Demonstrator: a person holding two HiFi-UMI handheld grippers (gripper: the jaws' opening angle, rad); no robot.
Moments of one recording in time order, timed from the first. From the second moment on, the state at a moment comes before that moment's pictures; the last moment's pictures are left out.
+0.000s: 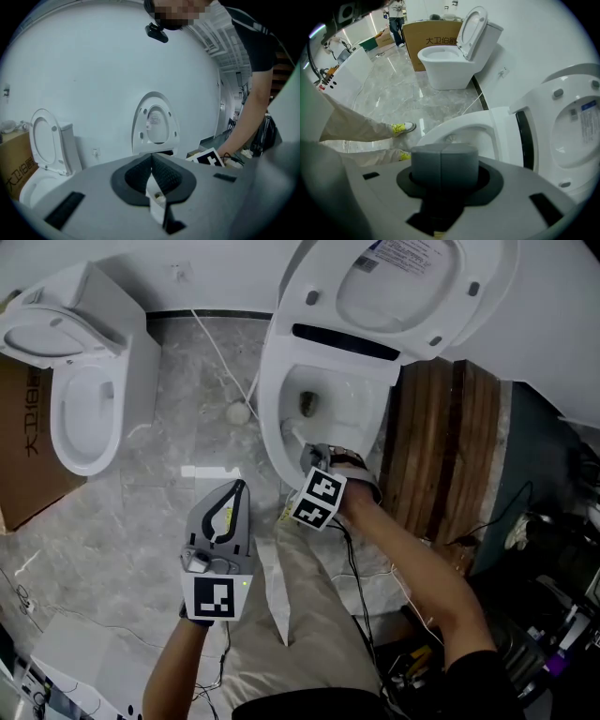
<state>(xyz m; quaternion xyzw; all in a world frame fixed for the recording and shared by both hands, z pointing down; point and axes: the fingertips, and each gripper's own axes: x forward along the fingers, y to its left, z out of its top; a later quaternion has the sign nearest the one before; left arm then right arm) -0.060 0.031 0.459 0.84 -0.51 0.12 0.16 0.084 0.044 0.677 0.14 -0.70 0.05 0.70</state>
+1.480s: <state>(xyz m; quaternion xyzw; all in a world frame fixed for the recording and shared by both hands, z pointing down) -0.039 0.062 0.472 0.87 -0.44 0.21 0.11 0.128 -0.040 0.738 0.14 -0.65 -0.13 0.74</state>
